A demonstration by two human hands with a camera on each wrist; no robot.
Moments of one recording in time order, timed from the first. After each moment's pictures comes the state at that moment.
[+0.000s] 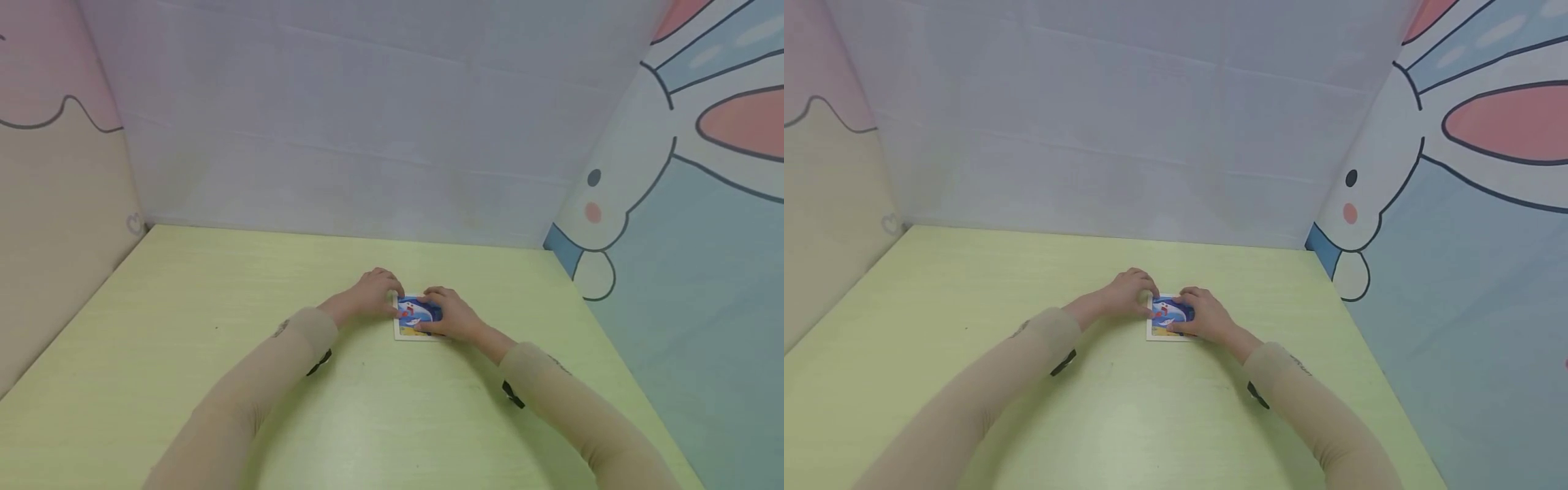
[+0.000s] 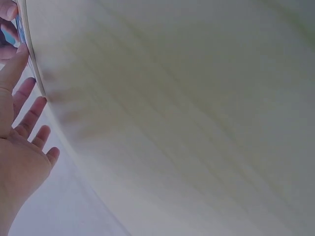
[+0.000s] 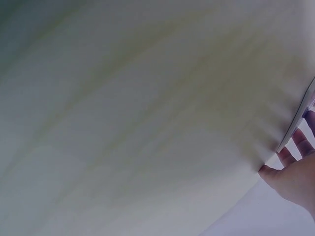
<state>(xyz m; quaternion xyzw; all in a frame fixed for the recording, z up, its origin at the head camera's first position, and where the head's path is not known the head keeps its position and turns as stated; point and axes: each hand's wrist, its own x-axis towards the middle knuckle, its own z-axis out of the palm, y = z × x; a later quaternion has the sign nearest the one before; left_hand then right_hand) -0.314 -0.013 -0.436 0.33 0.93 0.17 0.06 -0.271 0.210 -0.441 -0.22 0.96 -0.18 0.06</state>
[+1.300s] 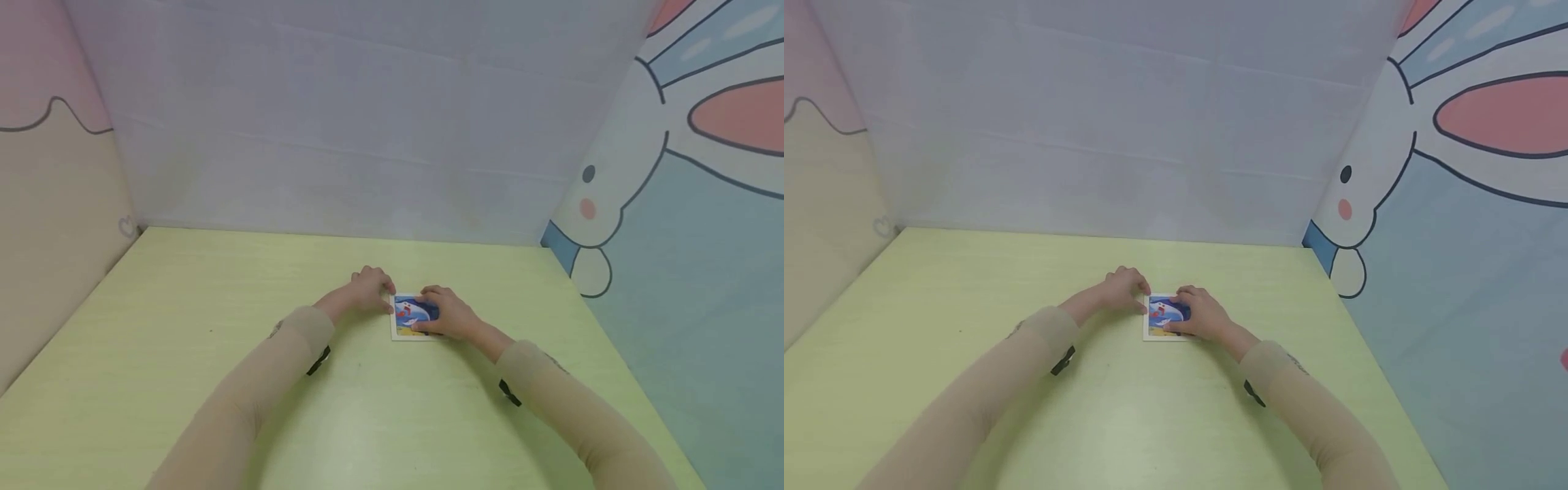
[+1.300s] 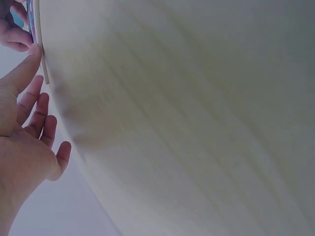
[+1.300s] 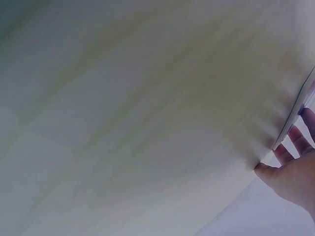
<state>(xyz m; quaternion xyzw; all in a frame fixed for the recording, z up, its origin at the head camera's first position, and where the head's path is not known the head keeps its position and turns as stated) -0.313 -0.019 -0.426 0.24 0.94 0.22 0.12 -0.269 0.201 -0.436 -0.21 0.96 -0.17 0.08</state>
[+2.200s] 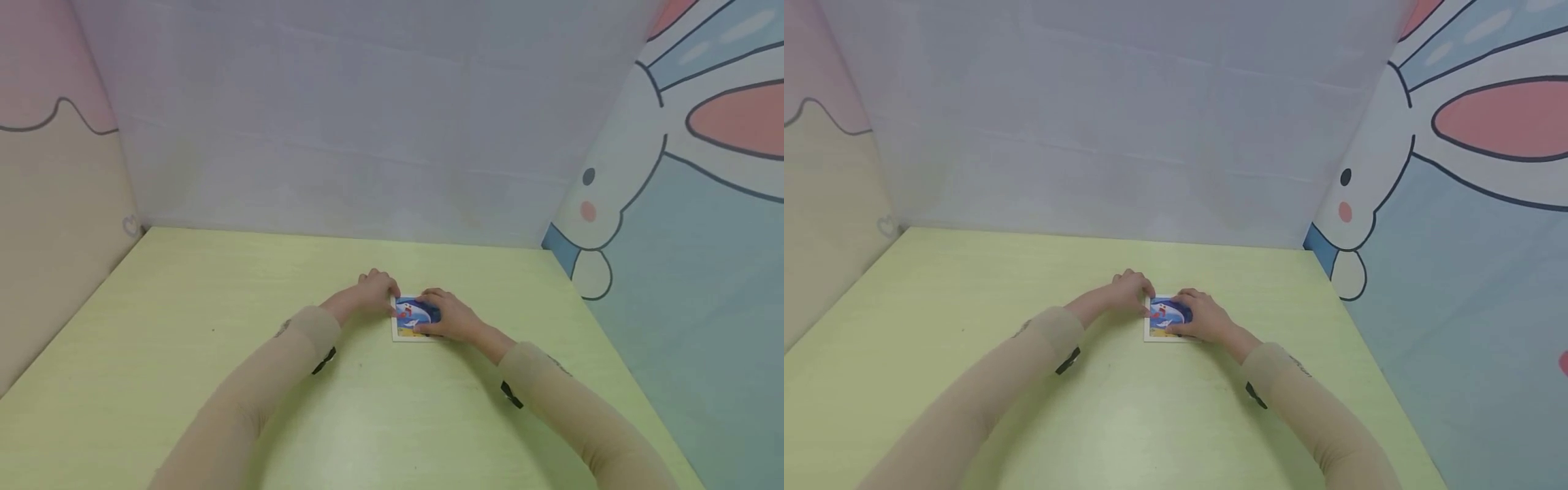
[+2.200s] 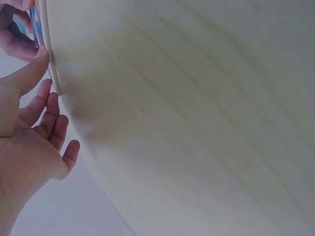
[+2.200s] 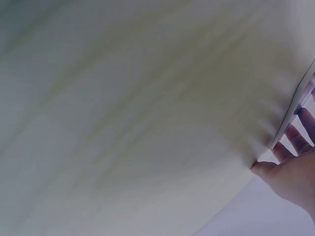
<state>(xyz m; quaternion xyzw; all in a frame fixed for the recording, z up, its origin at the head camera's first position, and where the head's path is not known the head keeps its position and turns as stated) -0.312 -0.010 -0.427 0.26 0.94 0.19 0.13 -0.267 0.205 -0.437 -0.24 0.96 -0.16 0.08</state>
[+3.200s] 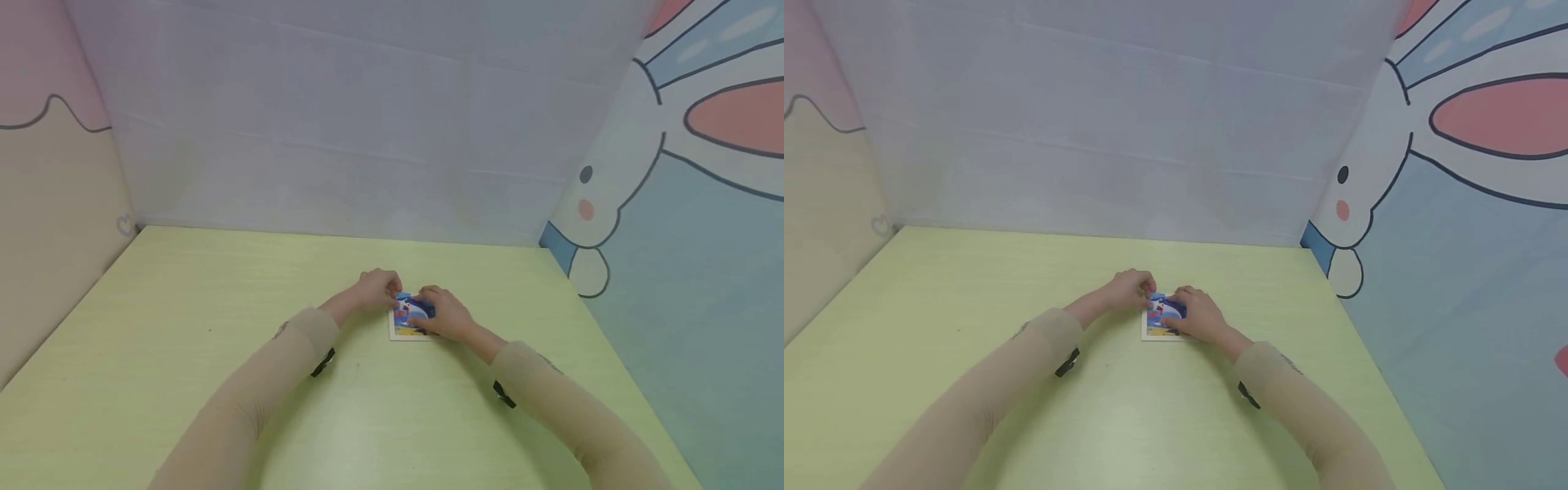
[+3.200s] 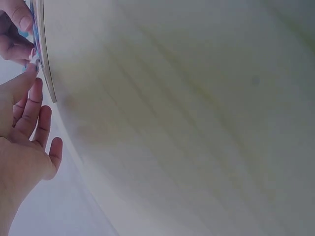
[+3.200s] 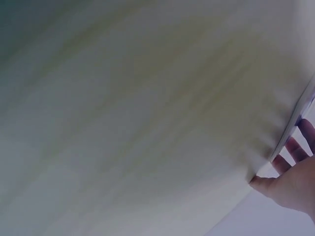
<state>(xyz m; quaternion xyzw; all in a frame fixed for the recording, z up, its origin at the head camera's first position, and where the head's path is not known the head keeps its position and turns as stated) -0.321 -0.006 -0.438 0.26 0.92 0.28 0.11 -0.266 0.197 -0.440 -0.21 0.96 -0.17 0.04</state>
